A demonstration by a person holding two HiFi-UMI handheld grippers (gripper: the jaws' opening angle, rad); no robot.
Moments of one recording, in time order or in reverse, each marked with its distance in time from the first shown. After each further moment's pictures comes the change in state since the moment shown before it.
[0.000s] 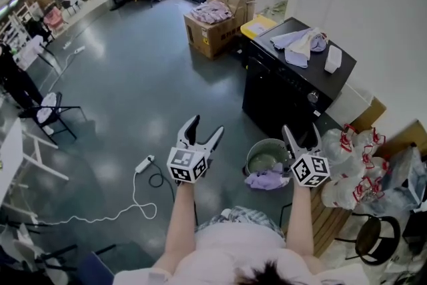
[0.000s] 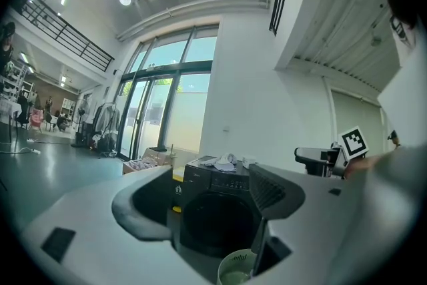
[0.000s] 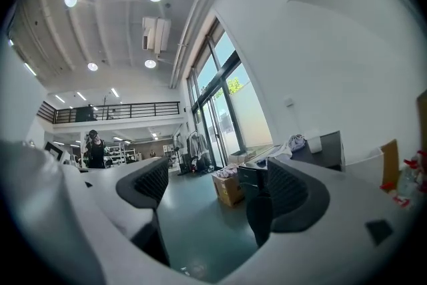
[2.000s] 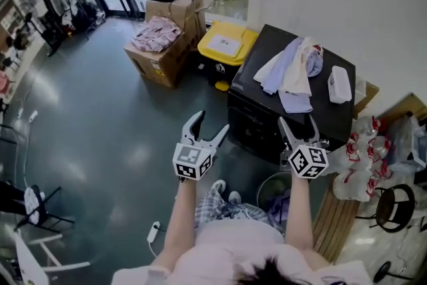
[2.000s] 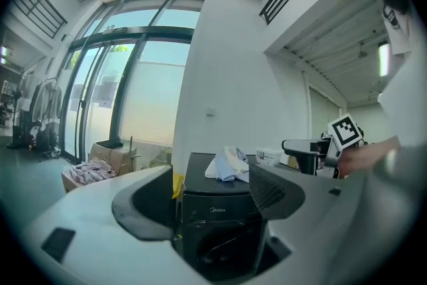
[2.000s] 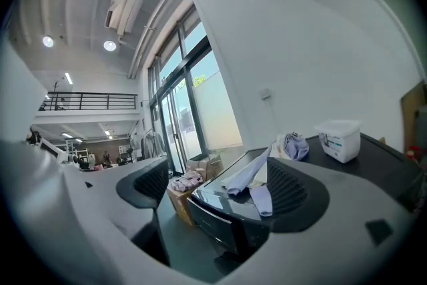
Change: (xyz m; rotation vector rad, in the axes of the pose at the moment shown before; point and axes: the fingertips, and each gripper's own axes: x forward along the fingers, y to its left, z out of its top) left arm 0.468 0.185 0.023 0.077 0.138 -0.400; right arm 0.391 -0.159 -0.003 0.023 -0.002 -0.363
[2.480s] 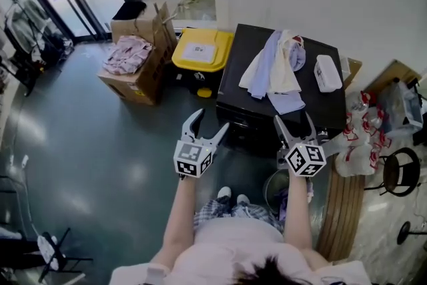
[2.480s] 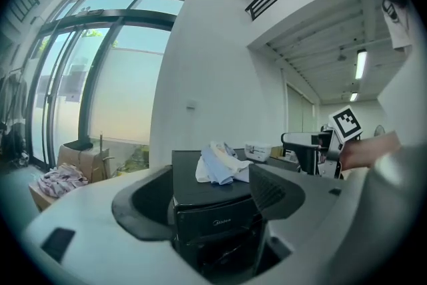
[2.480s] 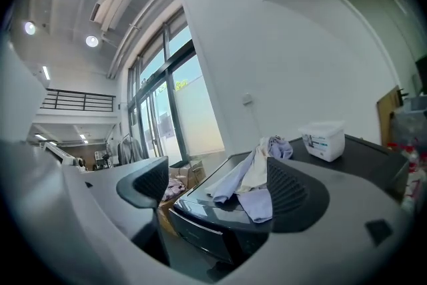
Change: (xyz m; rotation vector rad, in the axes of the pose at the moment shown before) left arm 0.085 0.024 0.002 0.061 0.060 -0.224; right arm 0.026 -0.014 0.001 0.033 -0.055 -0.187
